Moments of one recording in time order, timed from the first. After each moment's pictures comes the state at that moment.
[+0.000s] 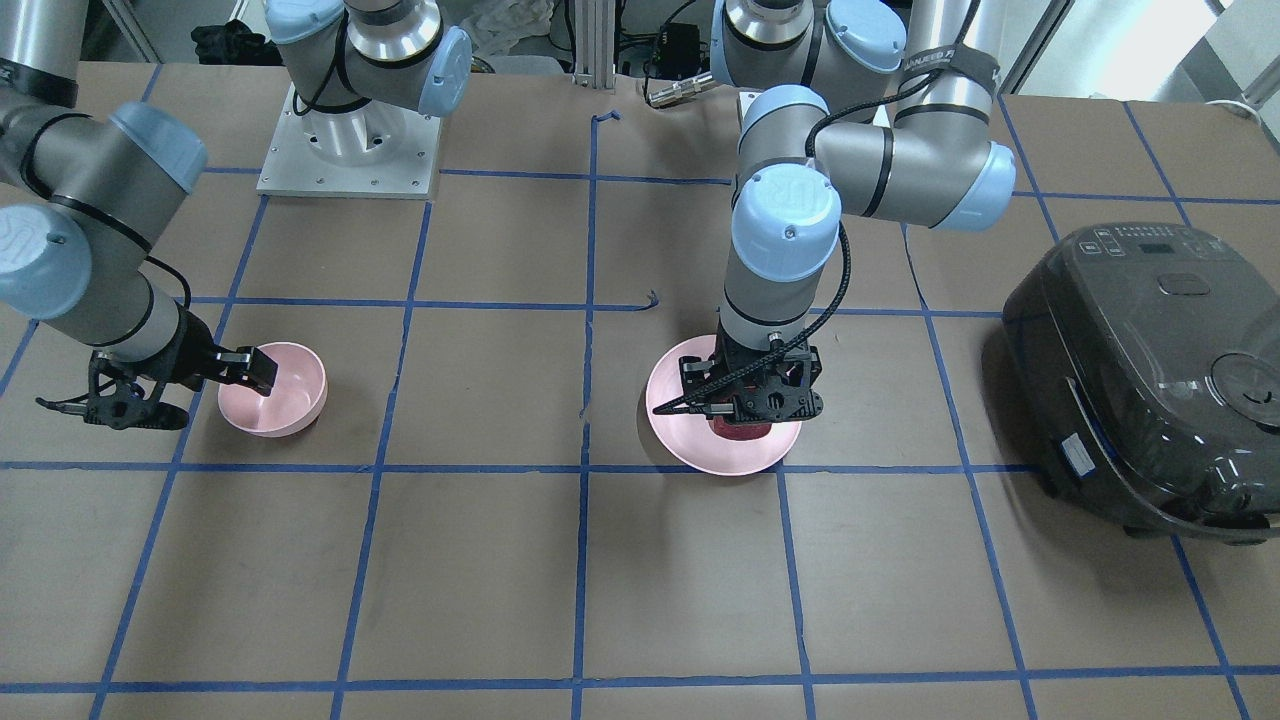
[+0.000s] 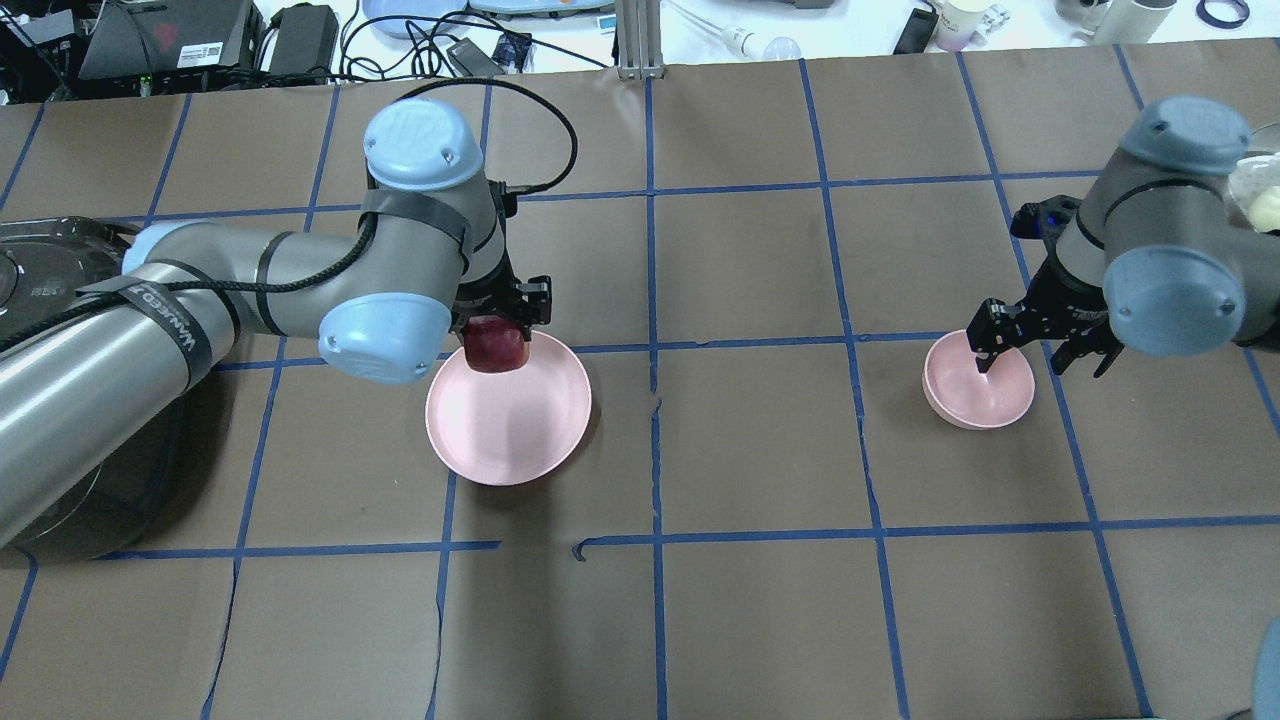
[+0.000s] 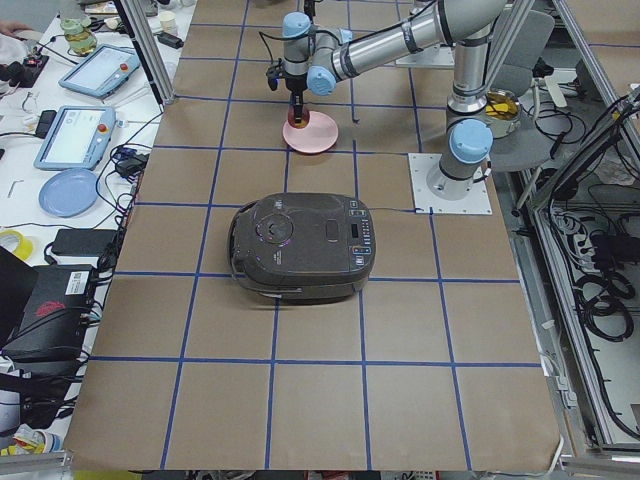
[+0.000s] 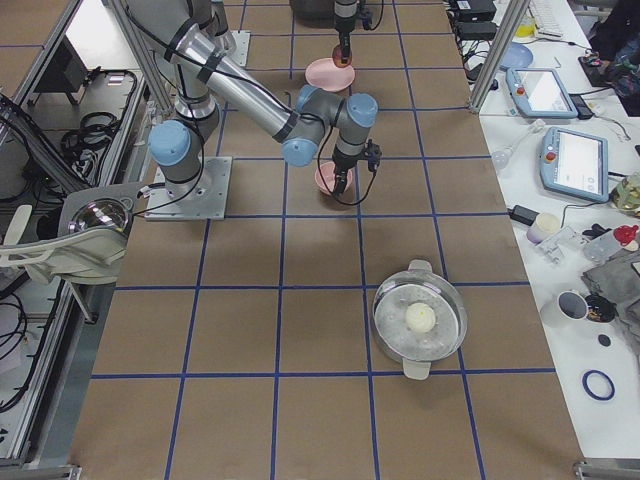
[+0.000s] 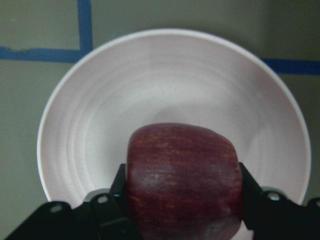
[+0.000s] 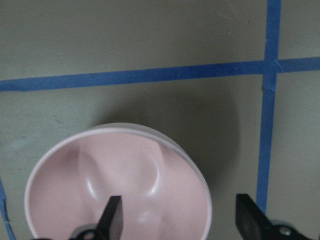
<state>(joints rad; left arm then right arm) -1.74 -1.83 -1.81 -1.06 1.64 -0.24 1.23 -1.34 2.02 -2.12 -1.60 -0.27</state>
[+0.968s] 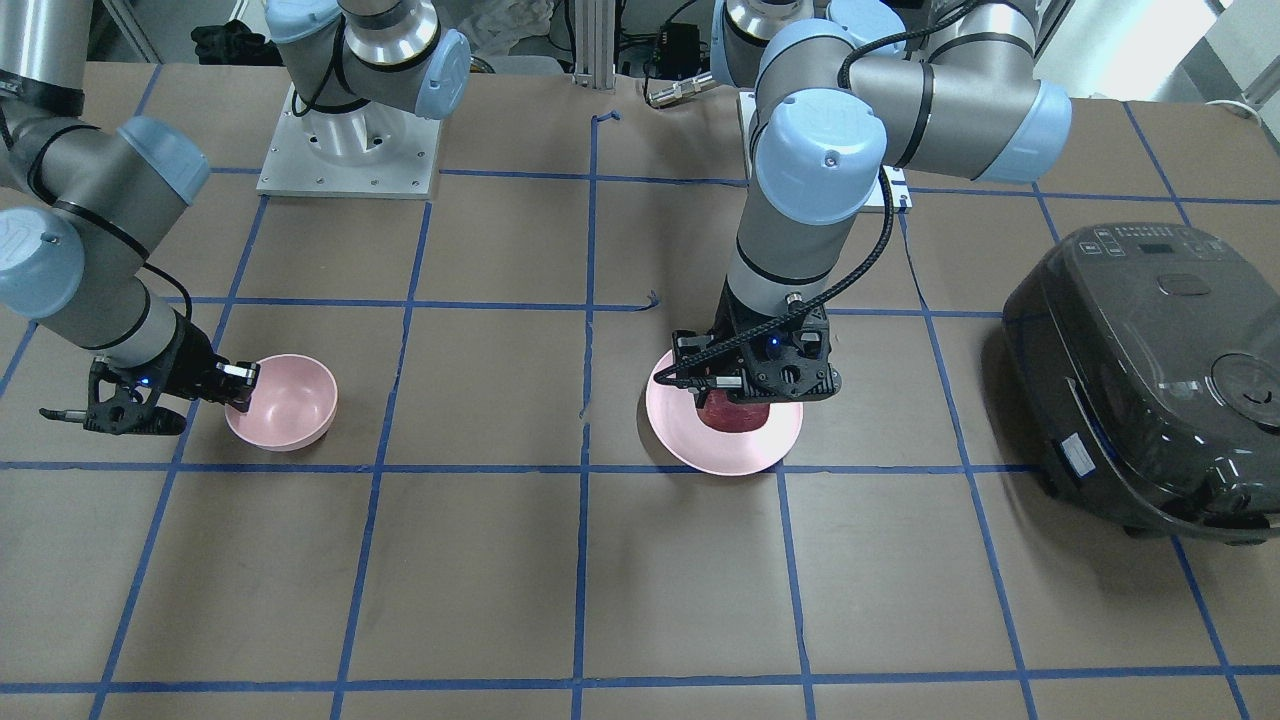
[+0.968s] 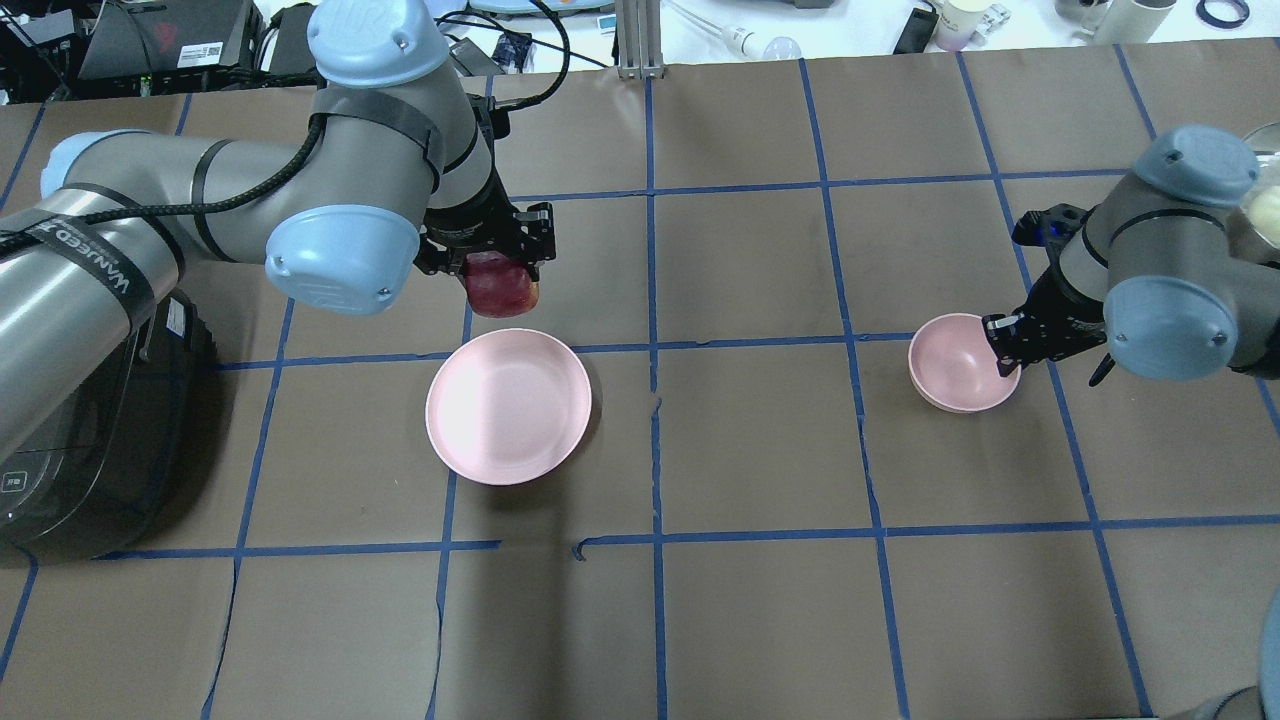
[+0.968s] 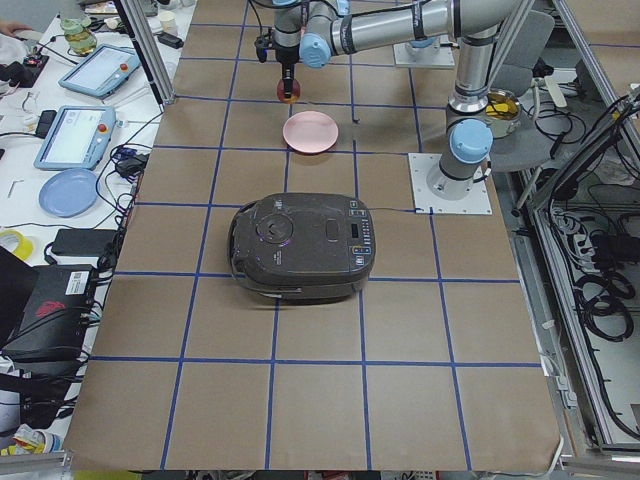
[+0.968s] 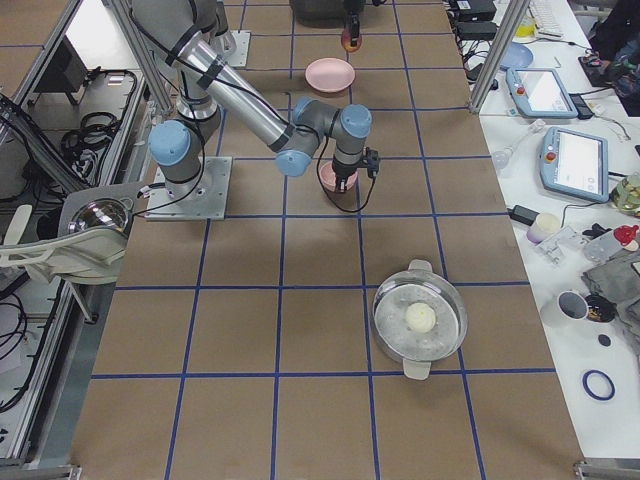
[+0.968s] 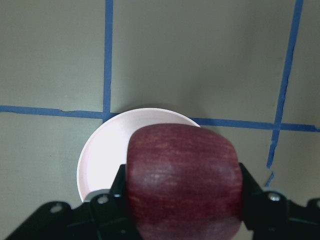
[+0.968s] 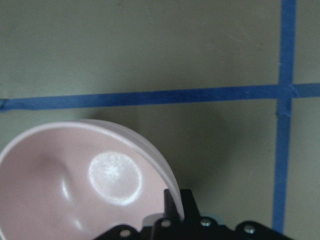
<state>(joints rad) -1.74 -1.79 -1.70 -1.15 1.57 -0.25 1.20 -1.33 2.03 -2.17 -1.49 -0.31</state>
